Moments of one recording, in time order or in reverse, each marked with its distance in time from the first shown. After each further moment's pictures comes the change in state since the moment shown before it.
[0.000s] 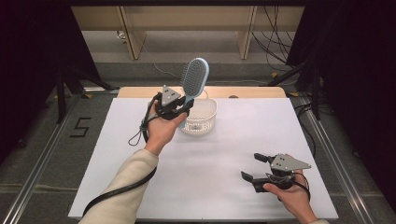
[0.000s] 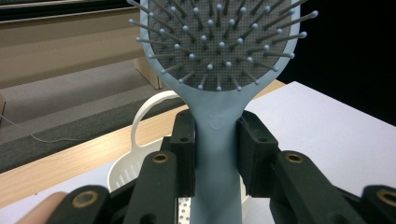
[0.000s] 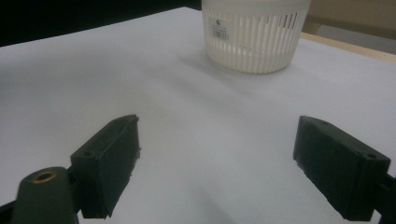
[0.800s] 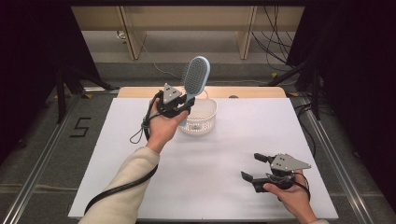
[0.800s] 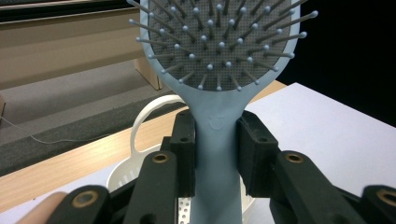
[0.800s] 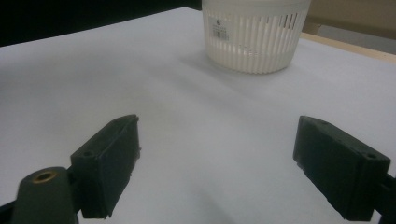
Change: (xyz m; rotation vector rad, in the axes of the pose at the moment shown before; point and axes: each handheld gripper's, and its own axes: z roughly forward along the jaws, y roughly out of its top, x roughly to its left) left arm 0.001 0.004 0.006 0.000 0.001 0.002; right arm 0.000 0.000 0.000 0.000 0.000 0.001
